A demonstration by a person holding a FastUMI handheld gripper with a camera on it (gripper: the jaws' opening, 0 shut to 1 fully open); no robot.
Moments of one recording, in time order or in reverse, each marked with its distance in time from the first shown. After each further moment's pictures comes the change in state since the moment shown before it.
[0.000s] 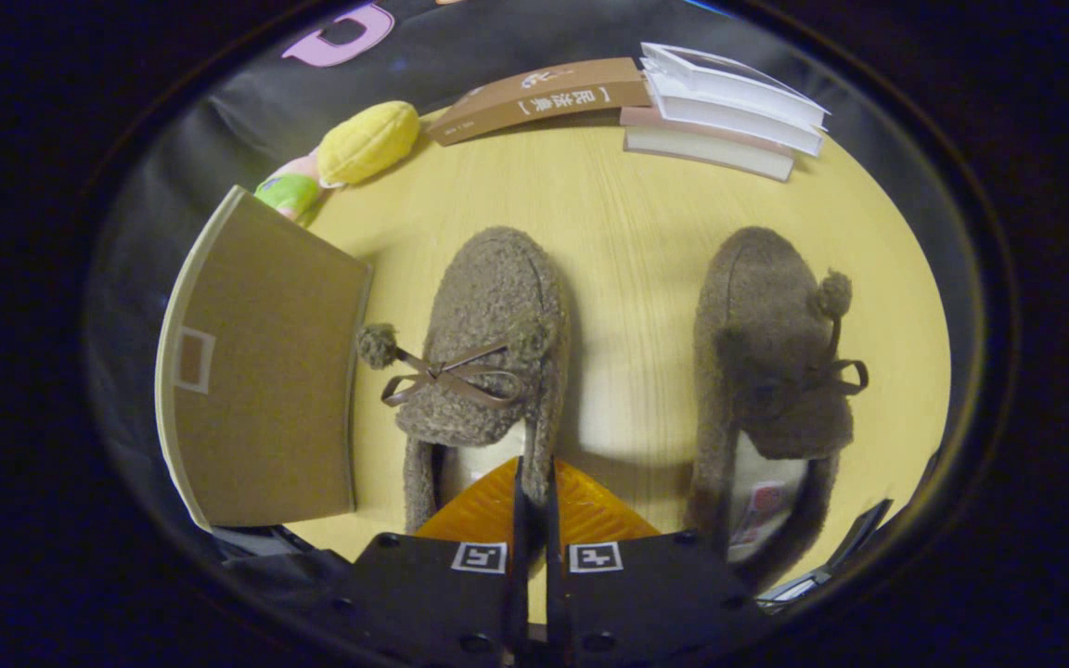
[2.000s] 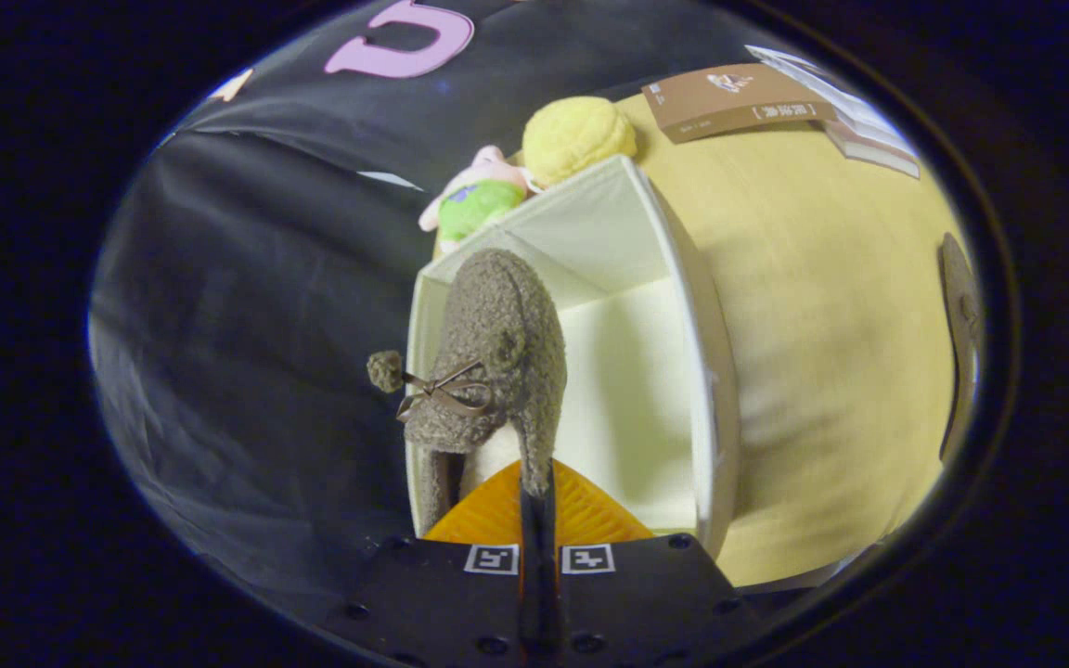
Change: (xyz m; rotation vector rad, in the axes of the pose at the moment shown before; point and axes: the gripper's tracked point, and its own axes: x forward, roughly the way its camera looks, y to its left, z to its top) arm -0.032 0.289 0.017 0.152 0.027 0.346
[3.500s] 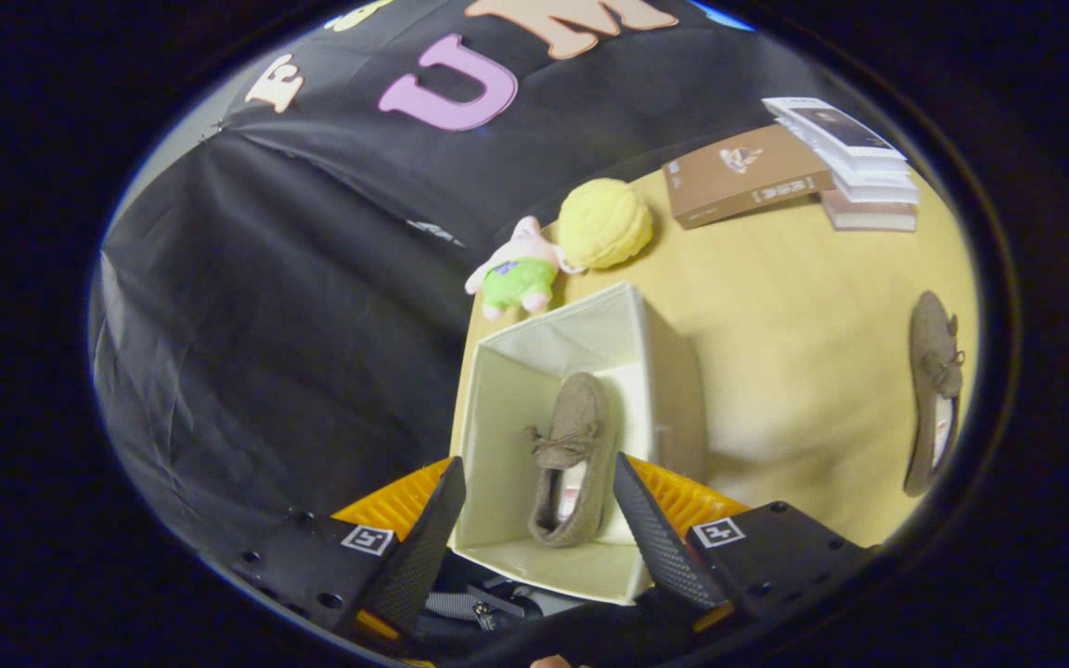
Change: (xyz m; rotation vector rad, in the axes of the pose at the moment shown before) arm -0.113 -0.009 0.047 -0.052 -0.246 0.109
